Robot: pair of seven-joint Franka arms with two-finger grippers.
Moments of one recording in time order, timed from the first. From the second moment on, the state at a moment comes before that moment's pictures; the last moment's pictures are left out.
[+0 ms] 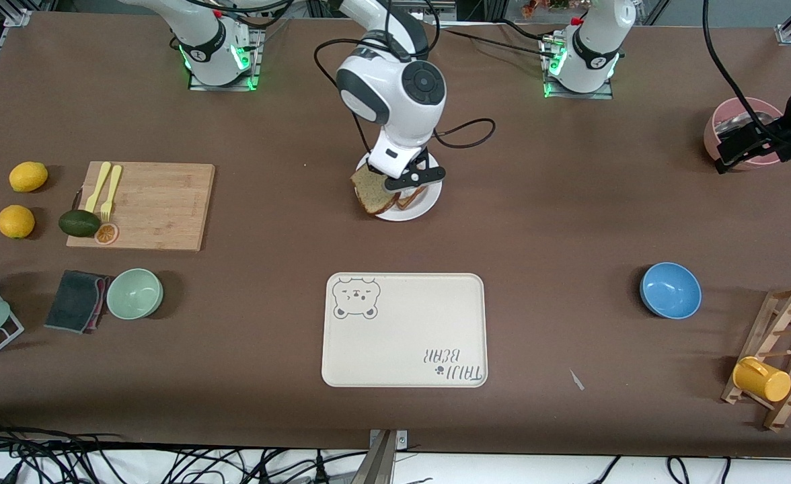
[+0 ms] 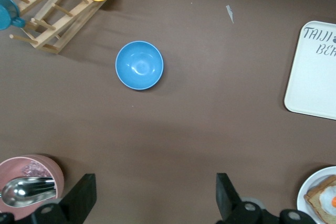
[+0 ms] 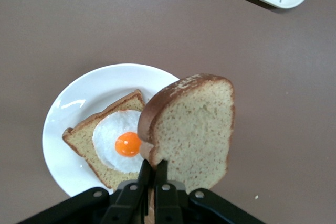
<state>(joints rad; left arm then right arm) 0.09 0.02 -0.11 -1.49 0.06 1.50 -0.22 0.70 0.64 0.28 -1.43 -0.25 1.86 0.71</state>
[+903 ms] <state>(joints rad) 0.09 0.02 -0.12 -1.49 0.07 1.50 -0.22 0.79 0.71 0.28 -1.42 -0.29 1.92 0.83</state>
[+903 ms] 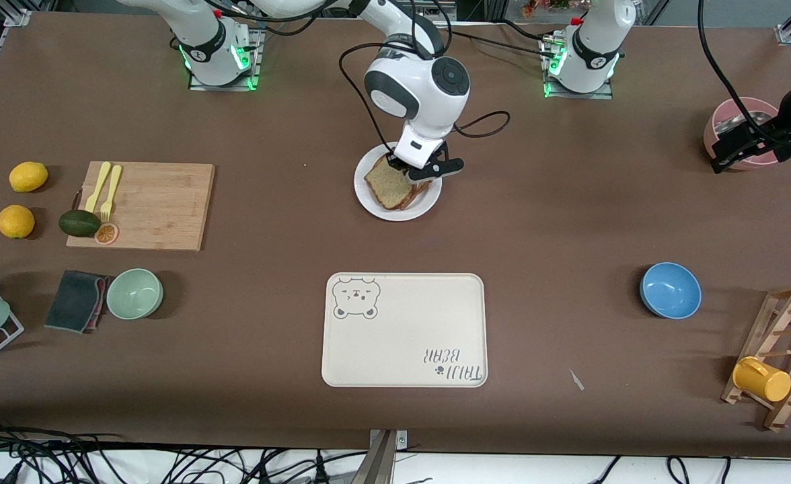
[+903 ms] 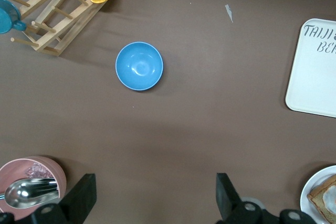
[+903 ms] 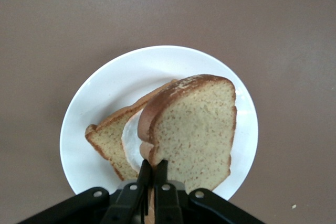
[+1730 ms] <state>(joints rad) 0.09 0.02 -0.12 -1.49 0.07 1.50 -0.22 0.80 0.71 0.28 -1.41 -0.29 1.92 0.92</state>
